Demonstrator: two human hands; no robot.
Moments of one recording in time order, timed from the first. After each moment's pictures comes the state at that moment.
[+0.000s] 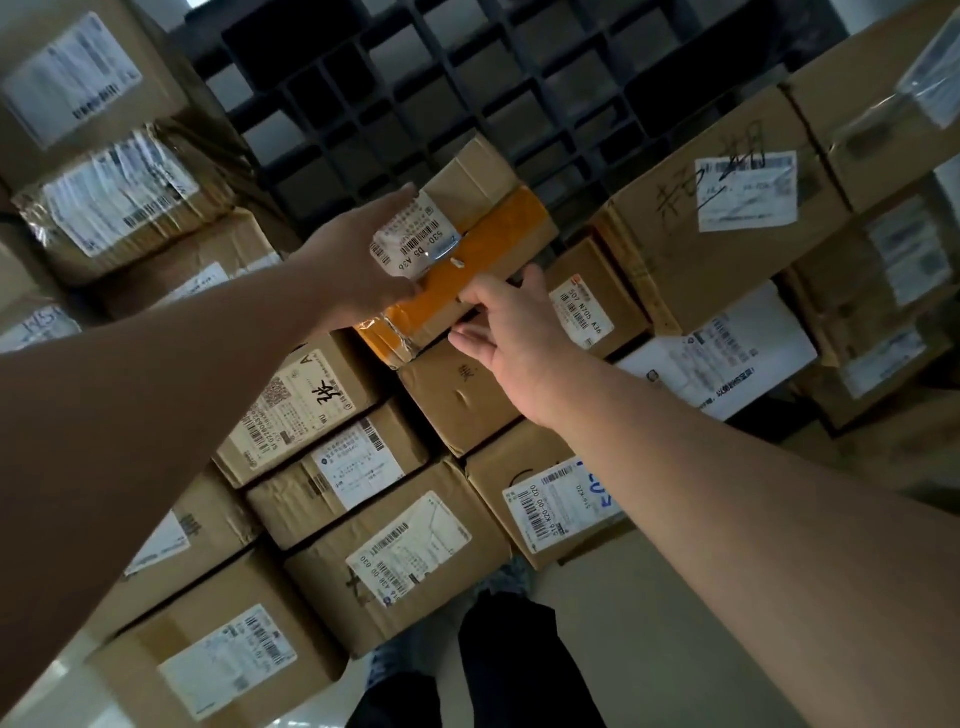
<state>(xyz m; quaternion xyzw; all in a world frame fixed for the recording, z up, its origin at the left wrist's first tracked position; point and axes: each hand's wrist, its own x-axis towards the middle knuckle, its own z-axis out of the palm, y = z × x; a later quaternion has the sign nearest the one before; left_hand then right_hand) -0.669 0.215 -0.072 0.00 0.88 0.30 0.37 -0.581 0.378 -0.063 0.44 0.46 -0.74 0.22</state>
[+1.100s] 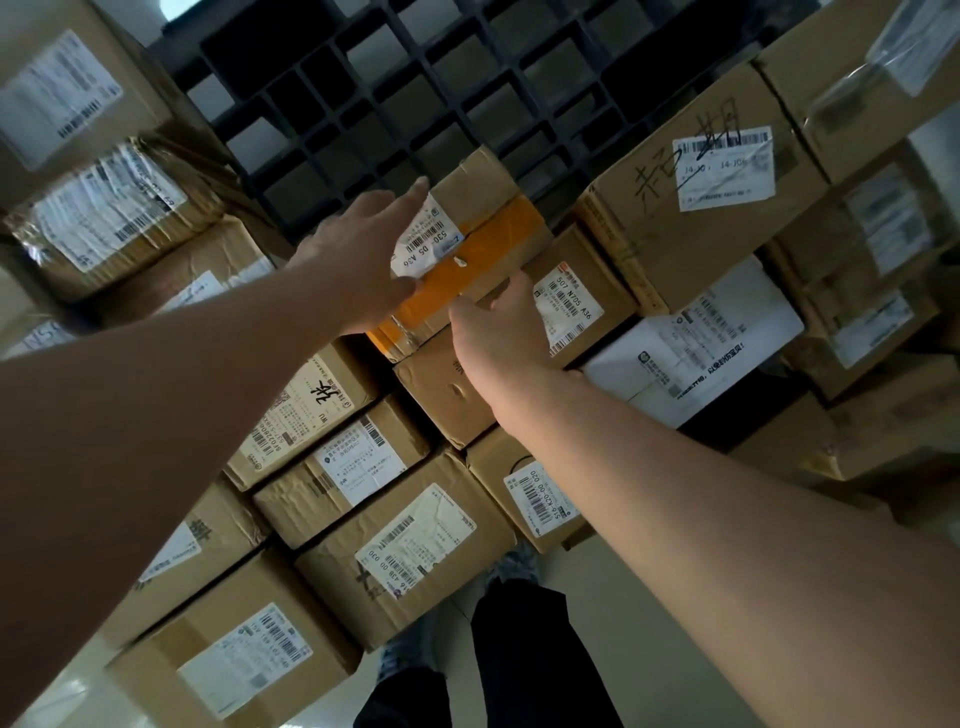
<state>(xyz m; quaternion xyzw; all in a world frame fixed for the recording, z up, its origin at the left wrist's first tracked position) -0.664 0.235 -0.060 0.16 0.93 0.10 0.32 -0.562 0.364 -0.050 0.42 0.66 -0.59 0.20</state>
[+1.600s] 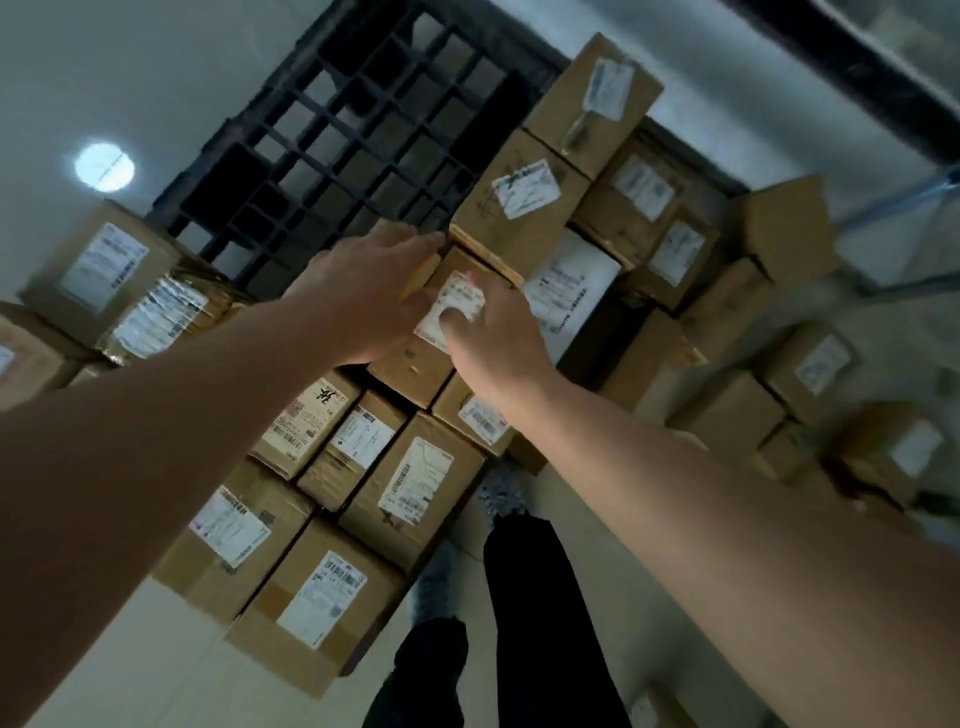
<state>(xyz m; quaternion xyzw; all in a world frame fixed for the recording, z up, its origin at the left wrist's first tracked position) -0.592 0.275 0.161 0.38 0.88 0.07 0.27 -0.468 0.384 0.157 0.40 0.72 -0.55 0.13</state>
